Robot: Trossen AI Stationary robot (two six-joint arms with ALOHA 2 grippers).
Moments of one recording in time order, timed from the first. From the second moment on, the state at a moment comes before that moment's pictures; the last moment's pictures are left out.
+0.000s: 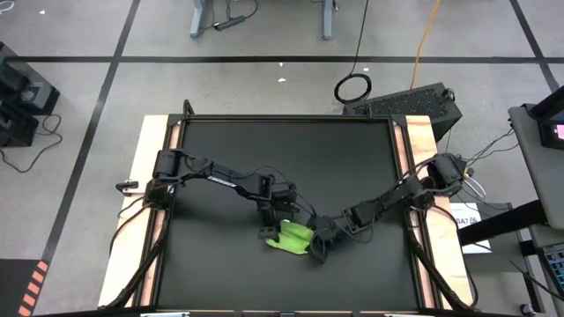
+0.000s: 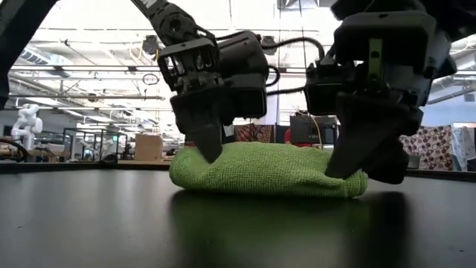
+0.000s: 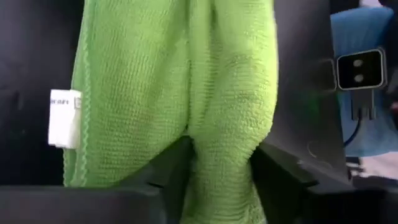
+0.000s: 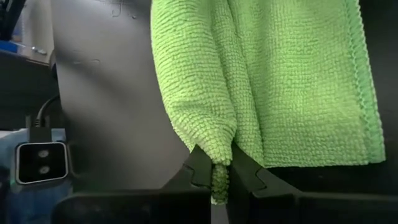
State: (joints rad) left arm -0.02 2.05 1.25 -0.36 0.72 -0.09; right arm 0.37 1.77 0.74 0.22 -0.08 1.00
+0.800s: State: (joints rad) left arm -0.20 1.84 1.25 -0.43 0.30 0.25; right arm 0.29 1.77 0.74 0.22 -0.21 1.04
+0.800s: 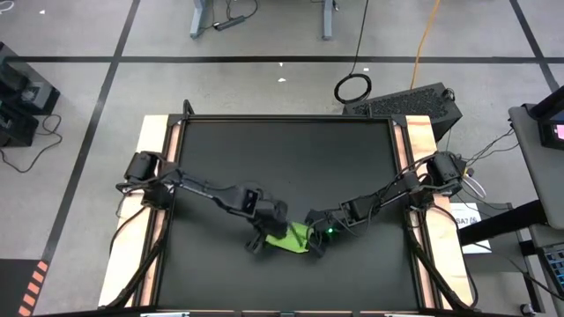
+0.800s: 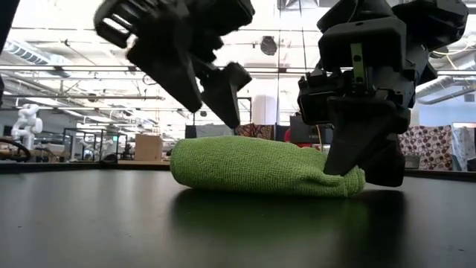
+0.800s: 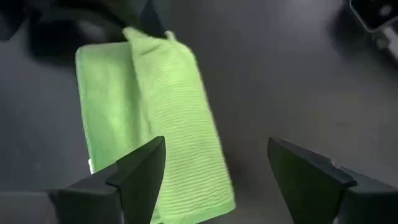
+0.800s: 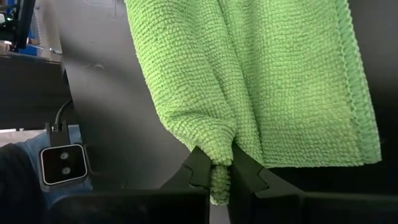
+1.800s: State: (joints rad) left arm -0.27 1.84 1.01 -0.15 0.01 0.40; right arm 0.28 1.78 0.74 0.25 -0.21 1.06
